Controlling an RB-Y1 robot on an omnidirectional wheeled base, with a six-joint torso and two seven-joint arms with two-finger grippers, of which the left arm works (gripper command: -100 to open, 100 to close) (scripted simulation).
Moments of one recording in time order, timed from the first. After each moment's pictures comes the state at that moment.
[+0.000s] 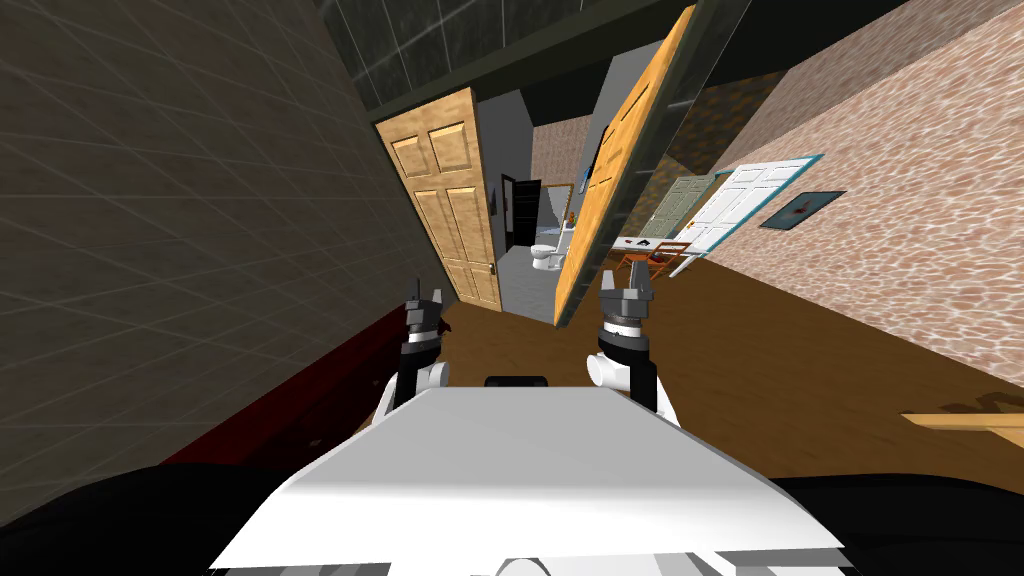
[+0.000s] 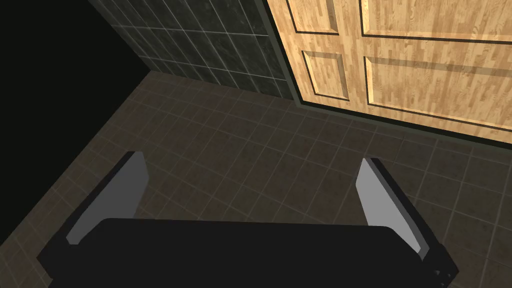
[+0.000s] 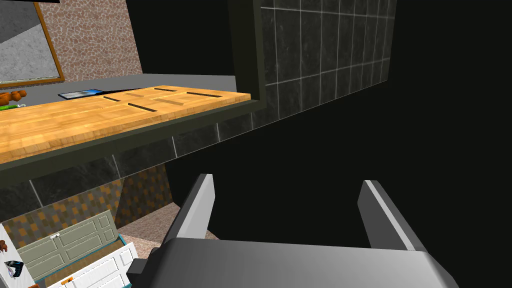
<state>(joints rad) 0.51 -0.01 0.03 -2.26 -0.09 -0.43 0.05</state>
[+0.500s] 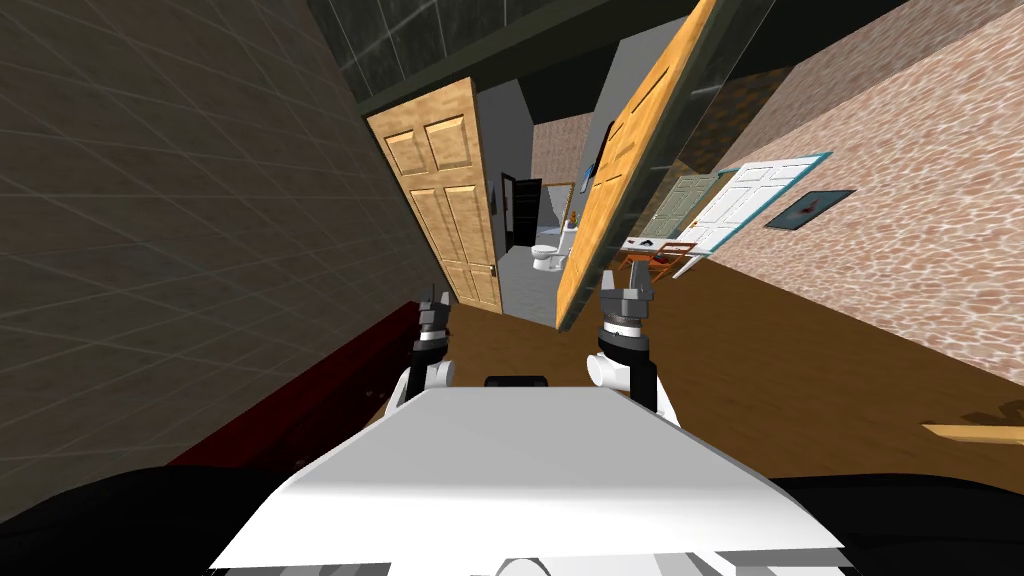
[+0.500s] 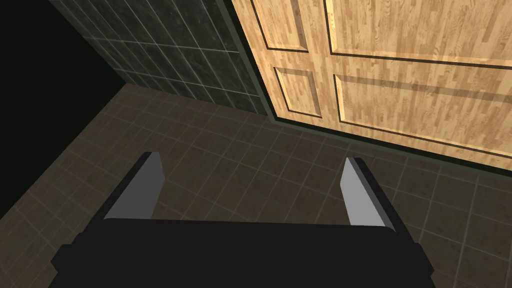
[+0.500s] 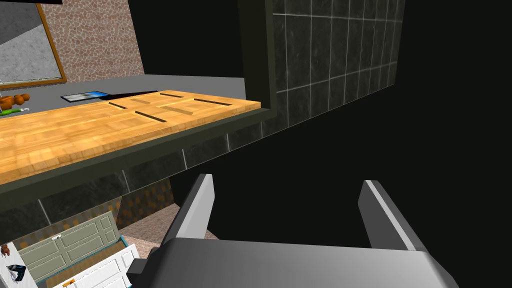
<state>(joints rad) 0.46 0.02 0.01 -2.14 -0.09 -0.46 0.05</state>
